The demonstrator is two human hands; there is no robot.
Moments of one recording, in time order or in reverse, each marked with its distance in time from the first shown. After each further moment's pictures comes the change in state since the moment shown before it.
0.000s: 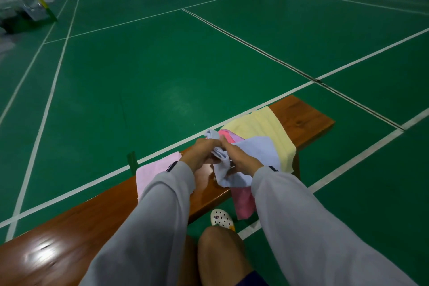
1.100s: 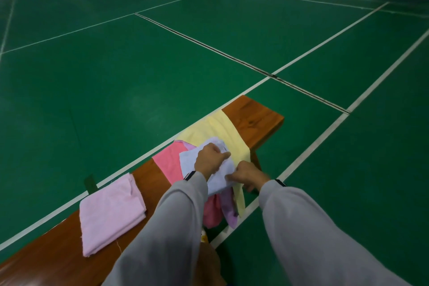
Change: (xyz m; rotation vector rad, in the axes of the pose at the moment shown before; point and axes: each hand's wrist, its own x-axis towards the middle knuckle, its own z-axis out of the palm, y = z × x) left_hand 0.022 0.004 0.165 0.587 0.058 0.262; right_hand -0.023 0.074 -0.159 -0.592 0.310 0.129
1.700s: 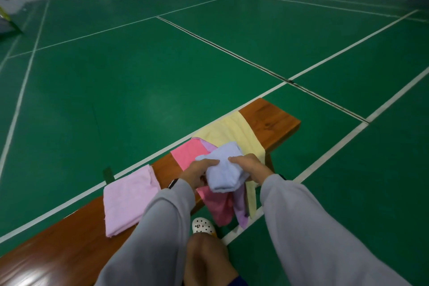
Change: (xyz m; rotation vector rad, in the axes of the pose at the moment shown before) left_hand -0.023 -0.072 -0.052 -0.766 -0.182 -0.442; right_hand 0.003 -0.043 0.019 0.558 0.066 0.058
